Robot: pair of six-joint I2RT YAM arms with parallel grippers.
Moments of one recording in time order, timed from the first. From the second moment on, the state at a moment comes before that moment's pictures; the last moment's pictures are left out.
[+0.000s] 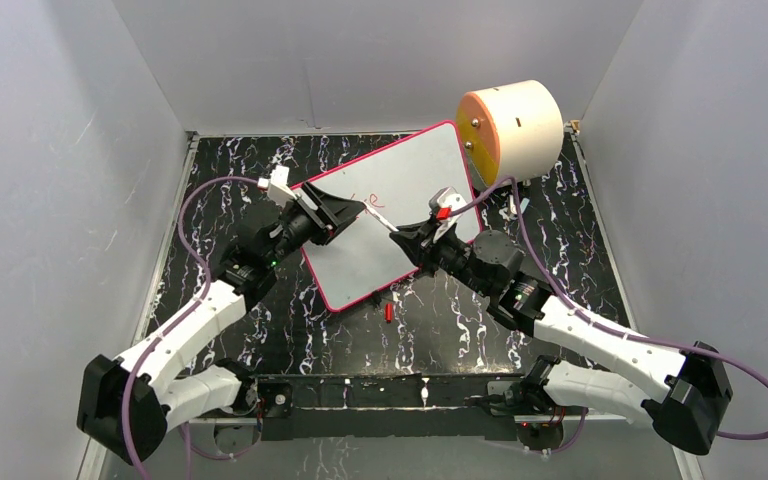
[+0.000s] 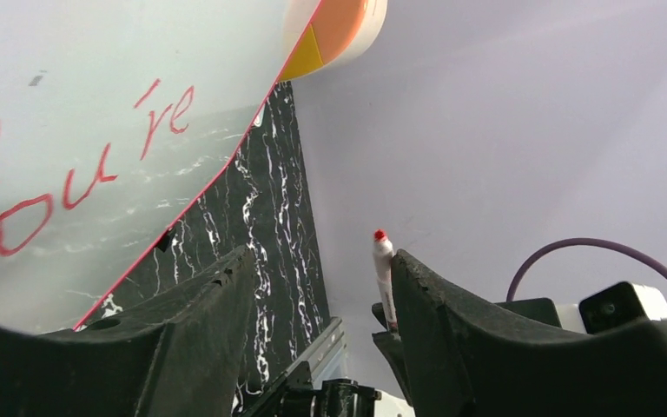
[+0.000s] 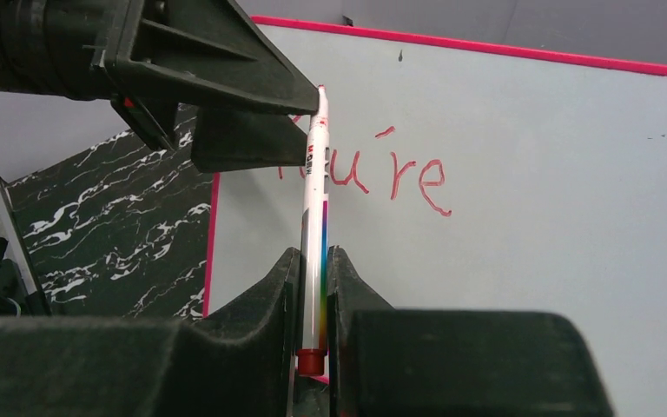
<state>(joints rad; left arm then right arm) -0.49 1.04 0.73 0.18 0.23 -1.14 0.92 0.98 0.70 0.28 0.02 0.08</state>
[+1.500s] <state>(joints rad) -0.59 1.15 0.61 0.49 0.09 -1.44 0.92 1.04 0.57 0.56 0.09 0.34</state>
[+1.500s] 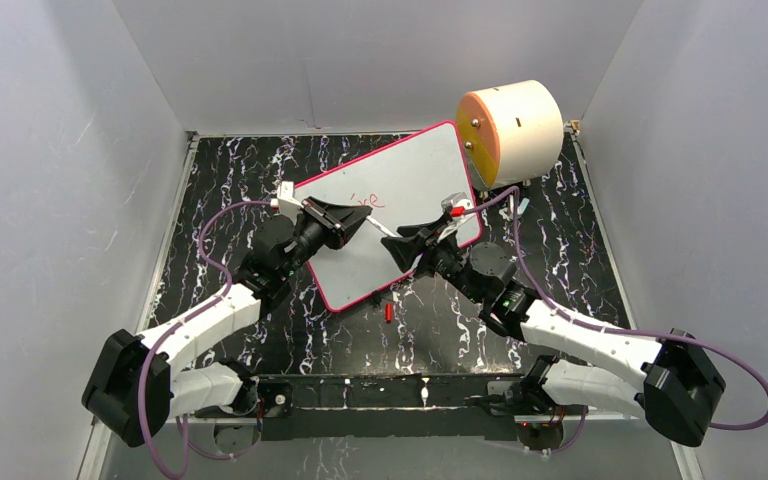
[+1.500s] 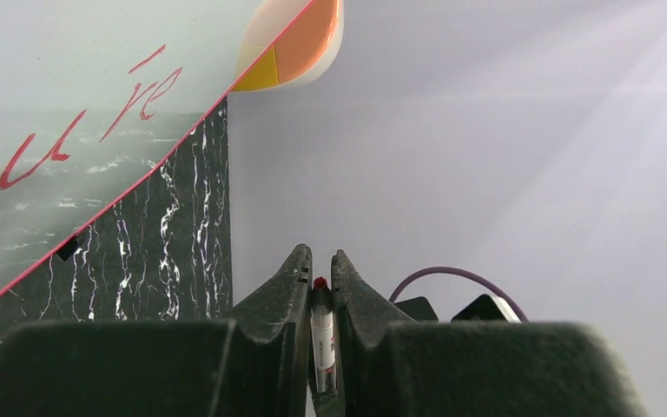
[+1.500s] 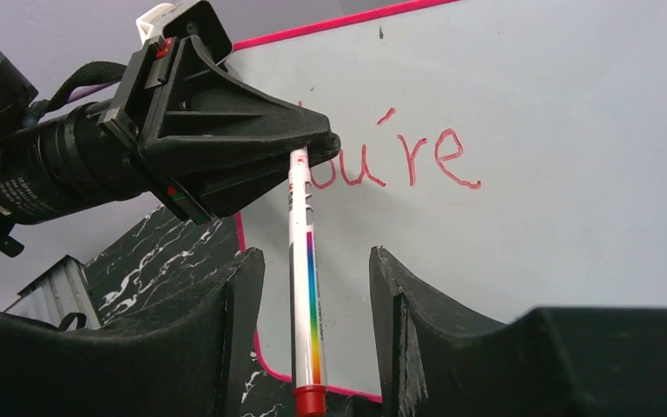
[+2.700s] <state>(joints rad) -0.59 1.06 0.56 0.47 0.07 -1.44 0.90 1.03 0.64 0.44 -0.04 0.28</state>
